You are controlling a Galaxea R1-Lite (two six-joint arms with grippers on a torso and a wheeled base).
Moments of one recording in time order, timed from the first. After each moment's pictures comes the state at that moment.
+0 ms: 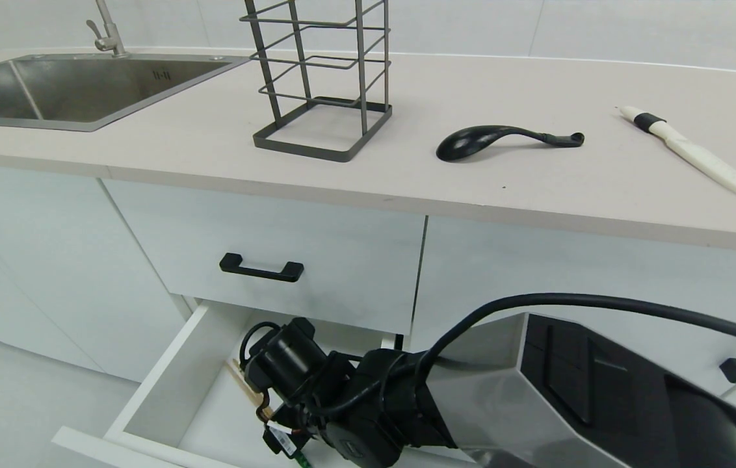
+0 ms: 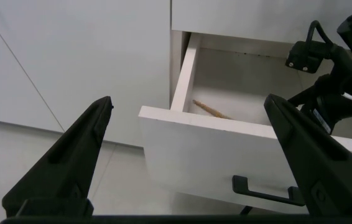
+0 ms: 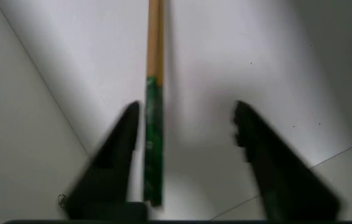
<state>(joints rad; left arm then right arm) 0.00 0.00 0.00 0.00 -0.03 -0.01 1.09 2.52 -1.66 0.05 -0.21 0.08</state>
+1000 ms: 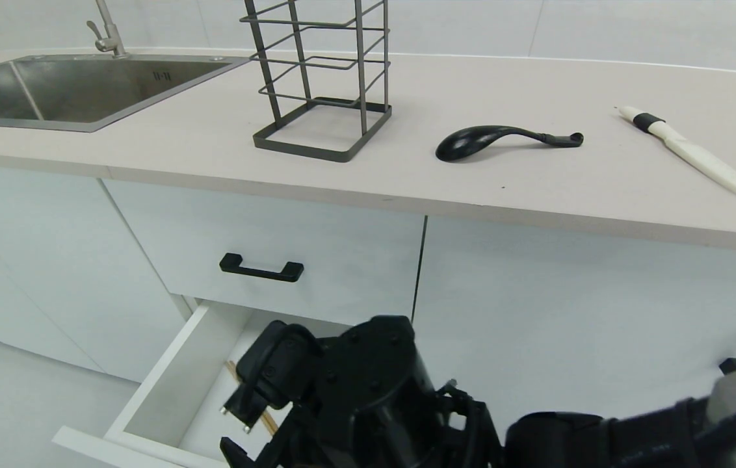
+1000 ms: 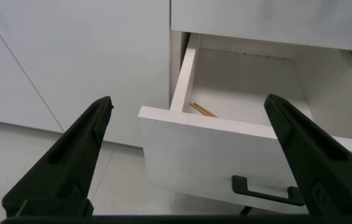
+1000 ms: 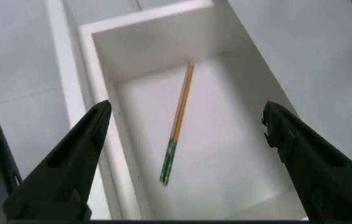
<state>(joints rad) 0.00 0.00 0.00 0.00 -0.03 -0.01 1.19 2.04 -1.00 -0.64 -0.15 -0.12</state>
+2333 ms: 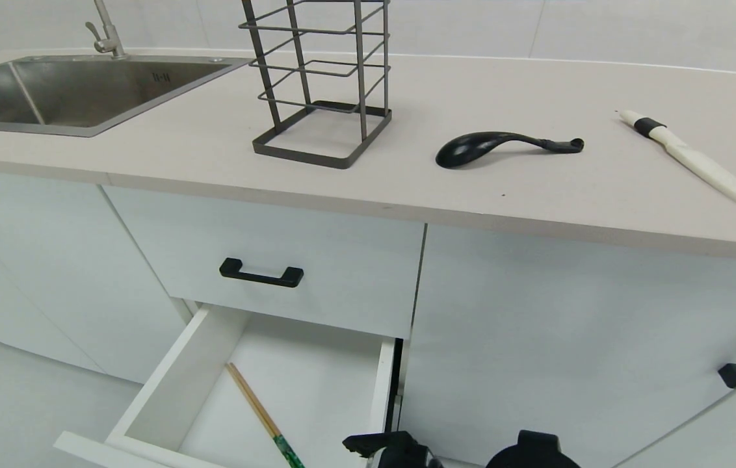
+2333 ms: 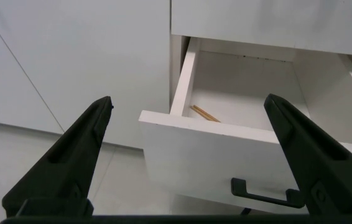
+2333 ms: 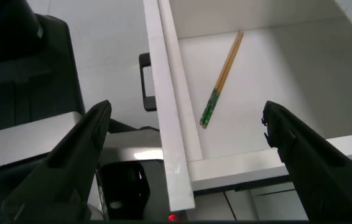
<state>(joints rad) 0.00 0.00 0.00 0.00 -0.03 -0.01 1.22 1.93 -0.46 -1.07 0.00 -0.08</state>
